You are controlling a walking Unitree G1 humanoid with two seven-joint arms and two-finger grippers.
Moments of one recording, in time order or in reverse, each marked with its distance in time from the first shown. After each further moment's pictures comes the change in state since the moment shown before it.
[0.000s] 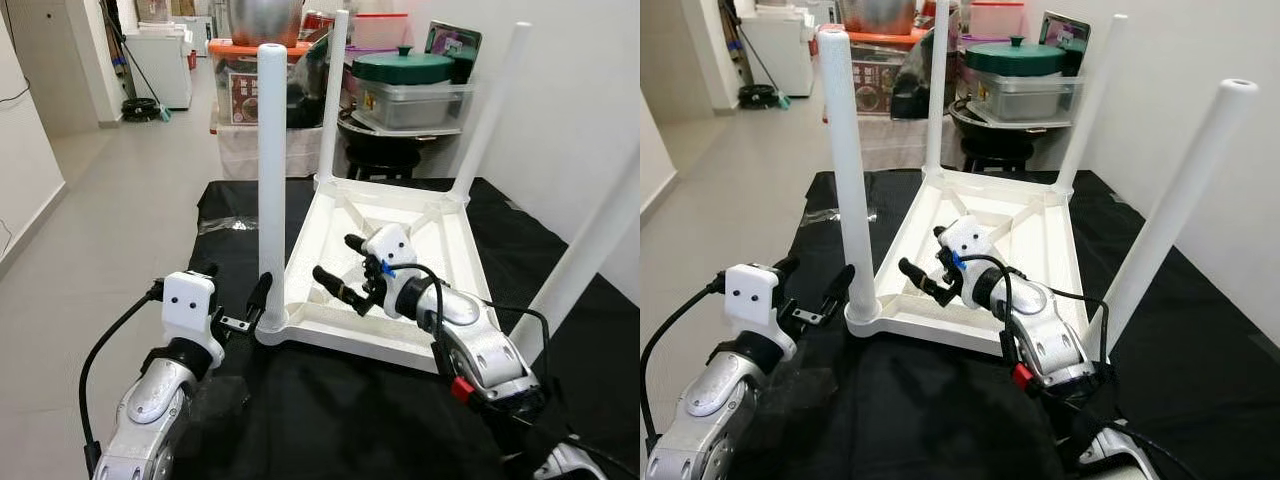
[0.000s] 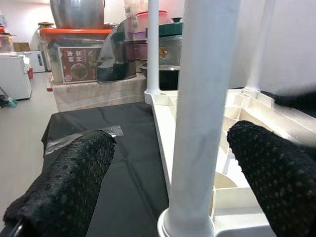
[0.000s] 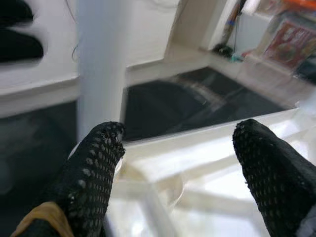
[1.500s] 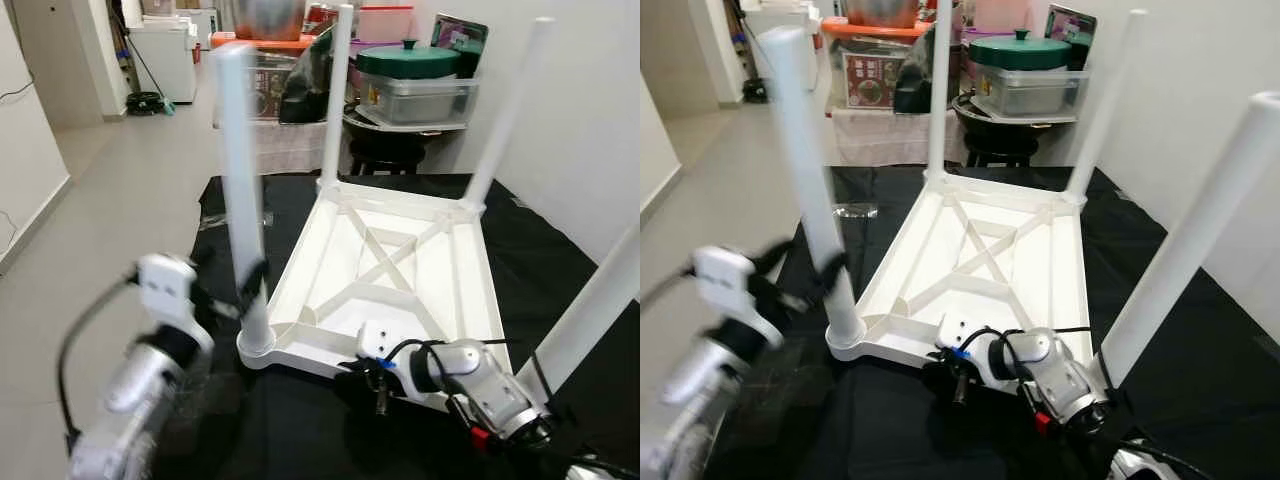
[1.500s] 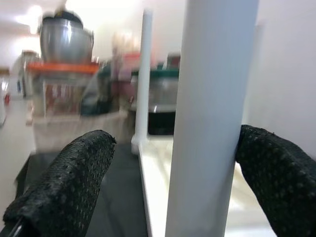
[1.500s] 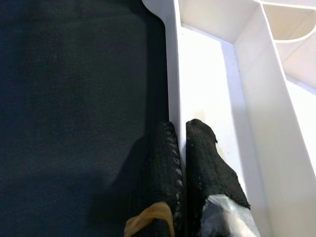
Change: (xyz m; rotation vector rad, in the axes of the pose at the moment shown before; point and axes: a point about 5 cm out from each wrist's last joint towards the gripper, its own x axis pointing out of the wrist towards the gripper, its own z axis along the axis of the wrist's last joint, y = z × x) left arm 0.002 0.020 0.049 -0.075 -0.184 -0.003; right arm -0.013 0.027 -0.071 -0.102 0.369 0.404
